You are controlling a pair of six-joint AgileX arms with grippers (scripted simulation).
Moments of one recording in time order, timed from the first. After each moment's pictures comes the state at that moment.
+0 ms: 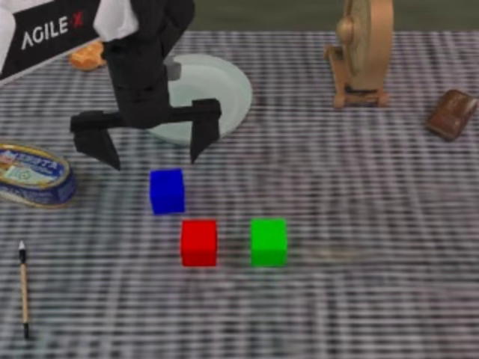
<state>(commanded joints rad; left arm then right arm) -0.41 2.19 1.82 -1.20 0.00 -0.50 0.01 0.00 0.00 0.00 0.00 0.00</state>
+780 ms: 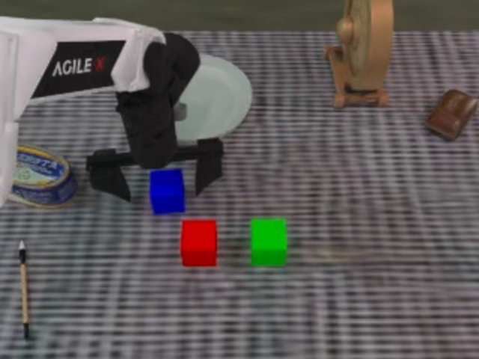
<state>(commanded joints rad) -0.41 2.27 1.64 -0.94 0.00 -0.49 0.01 0.00 0.00 0.00 0.00 0.00</state>
